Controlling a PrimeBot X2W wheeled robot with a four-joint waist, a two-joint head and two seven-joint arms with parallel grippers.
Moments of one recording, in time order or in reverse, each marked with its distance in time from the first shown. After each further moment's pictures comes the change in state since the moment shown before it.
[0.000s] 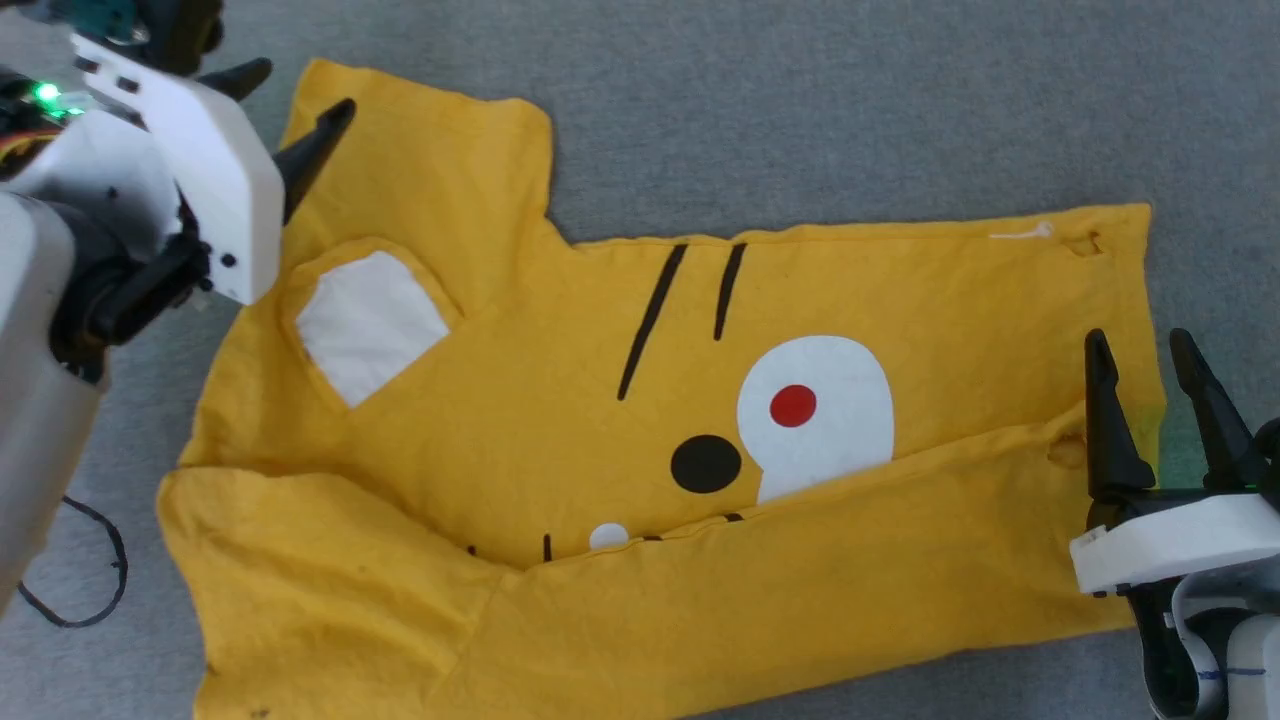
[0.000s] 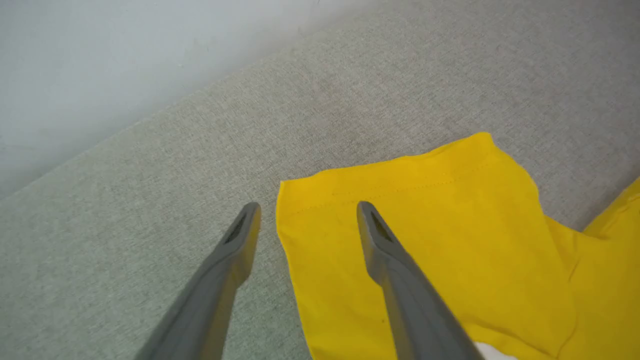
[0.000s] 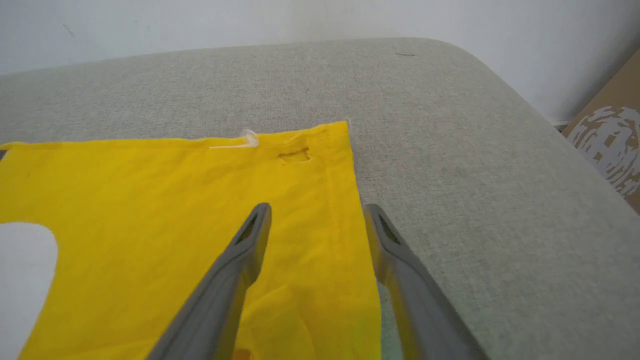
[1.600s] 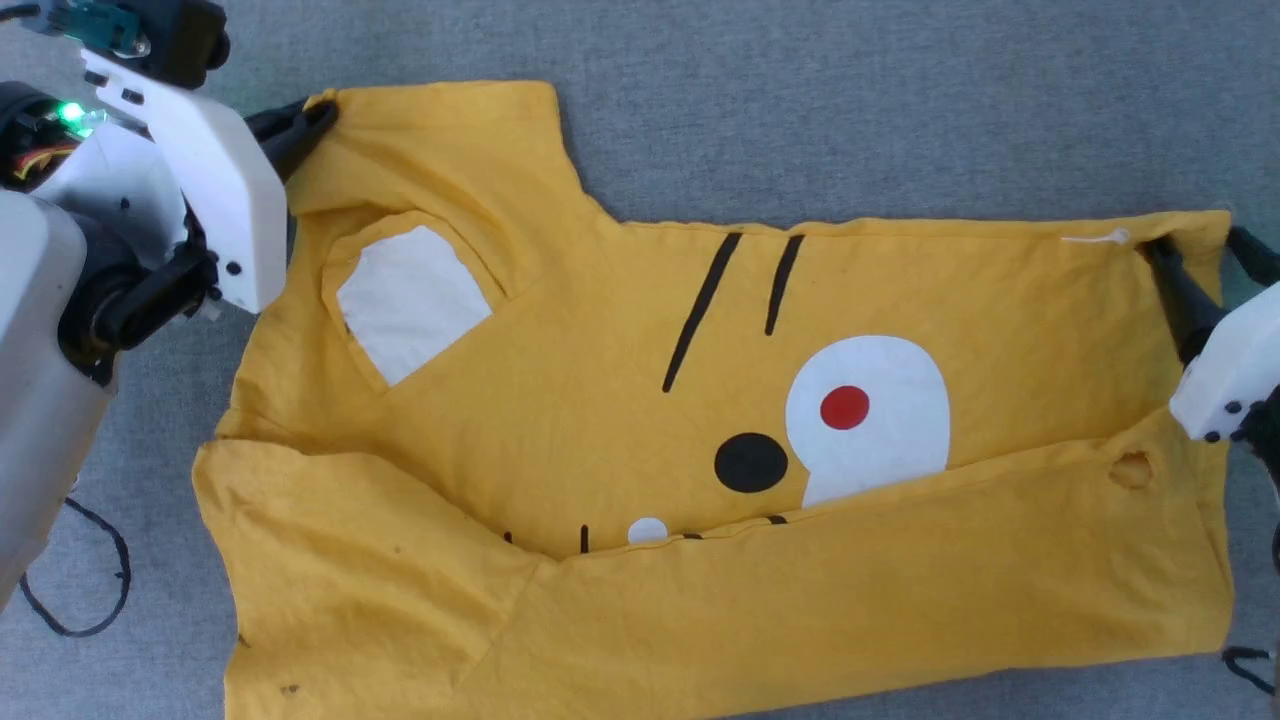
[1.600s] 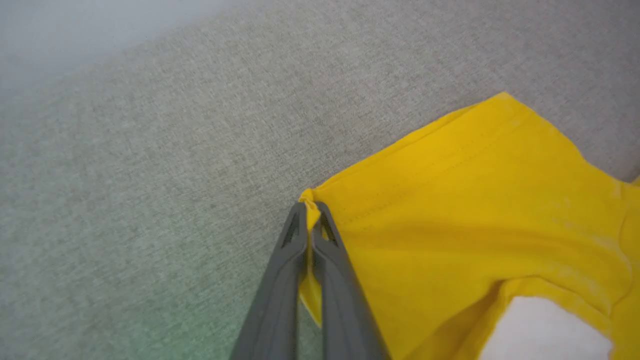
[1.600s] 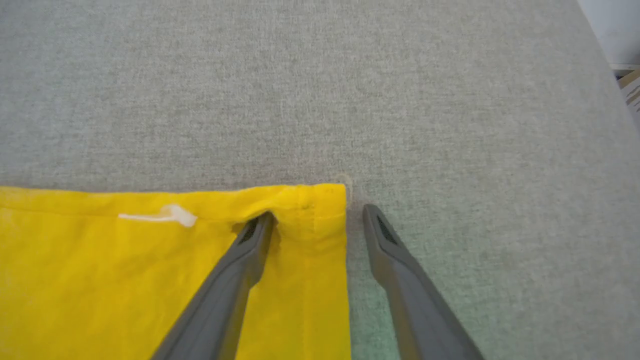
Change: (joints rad) left arm -0.038 0.021 -0.103 0.077 -0.118 0.000 -0.070; right arm -0.298 -0.147 -0.050 0.023 0.078 0.000 0.653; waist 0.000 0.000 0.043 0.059
